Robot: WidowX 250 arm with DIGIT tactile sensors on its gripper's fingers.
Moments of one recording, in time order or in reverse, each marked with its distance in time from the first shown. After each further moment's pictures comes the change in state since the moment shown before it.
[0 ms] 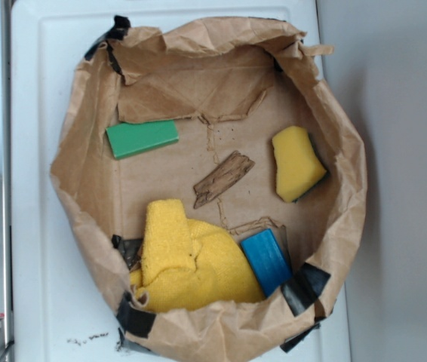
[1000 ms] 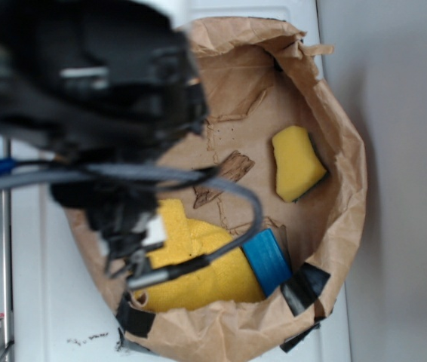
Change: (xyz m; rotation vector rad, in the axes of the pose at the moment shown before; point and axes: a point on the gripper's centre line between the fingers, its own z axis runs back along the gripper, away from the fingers) arm 0.104 0.012 -0.042 0.017 0.011 0.102
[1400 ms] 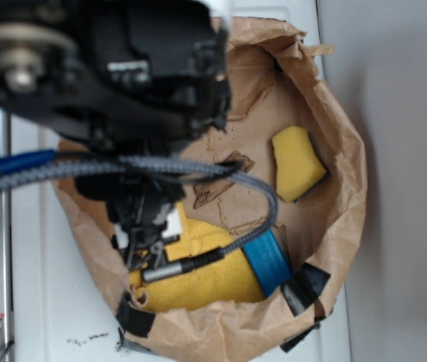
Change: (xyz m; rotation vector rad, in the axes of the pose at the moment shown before) arm 0.002 0.001 0.000 0.001 -0.013 -0.002
